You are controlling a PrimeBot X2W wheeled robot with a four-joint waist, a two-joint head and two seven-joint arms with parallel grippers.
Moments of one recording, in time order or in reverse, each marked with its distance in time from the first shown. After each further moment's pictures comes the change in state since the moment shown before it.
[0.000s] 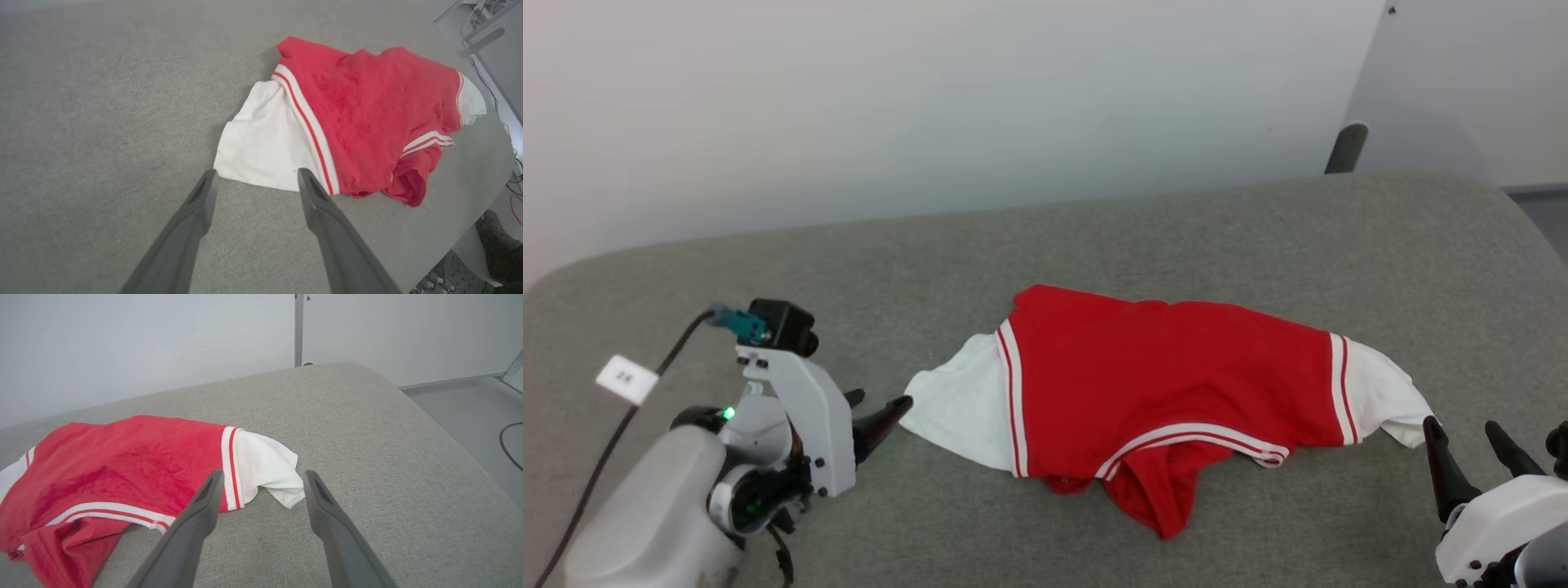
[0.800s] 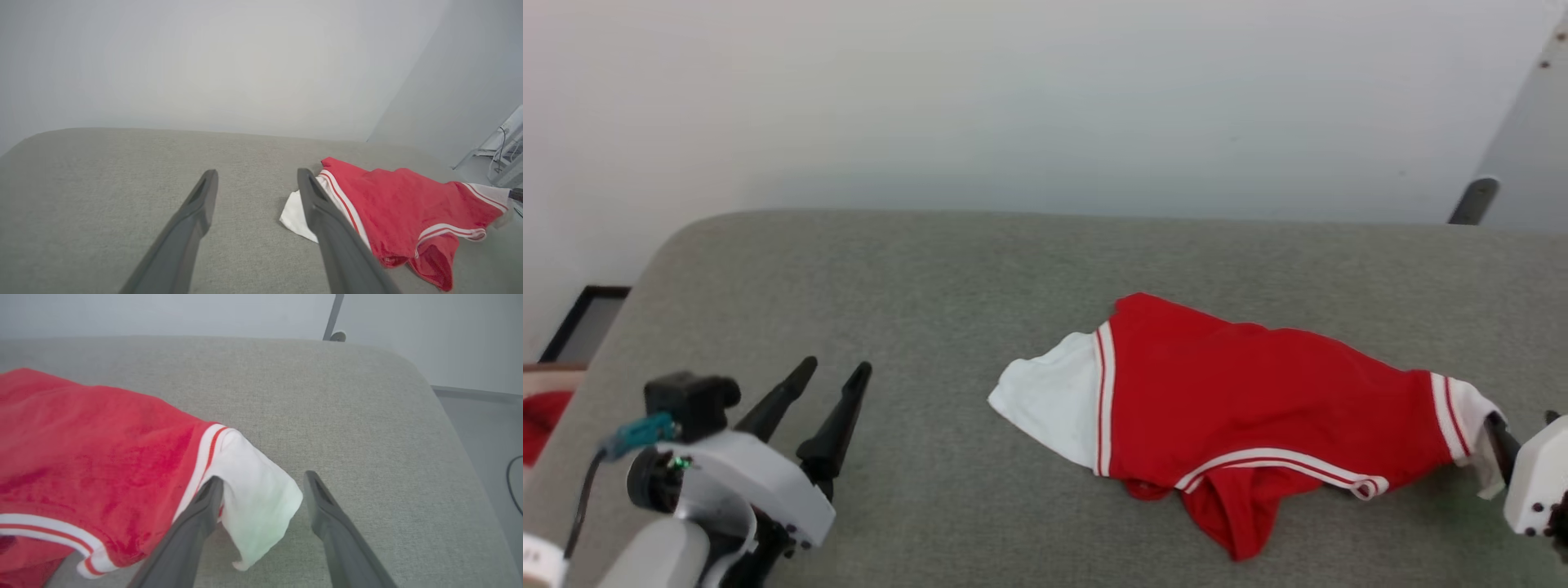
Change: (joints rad) left arm 0.277 -0.022 0.180 -0.217 0.156 0.016 -0.533; right arm -0.245 -0.262 0.096 0.403 0.053 0.000 0.109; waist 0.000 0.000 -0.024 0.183
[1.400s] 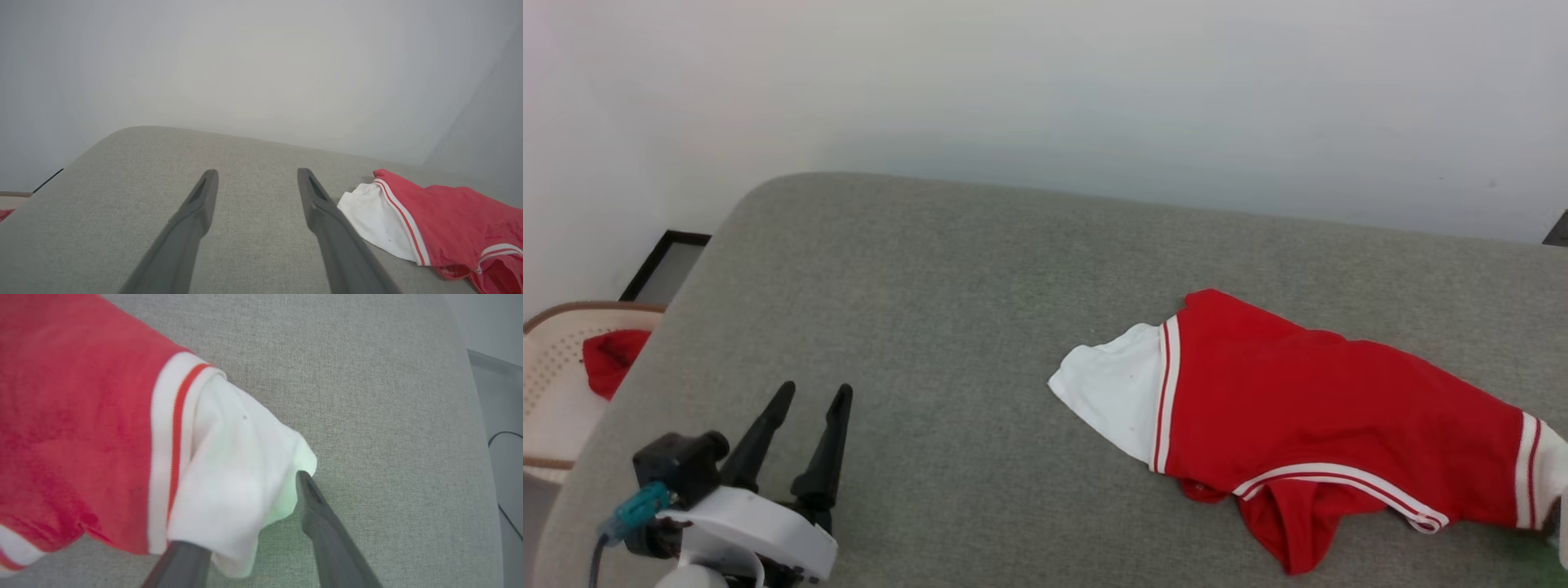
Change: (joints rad) left arm 0.073 -0.059 0.033 0.058 0.099 0.019 -0.214; right arm -0.013 -0.075 -0.003 0.202 -0.068 0.000 0.061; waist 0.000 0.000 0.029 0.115
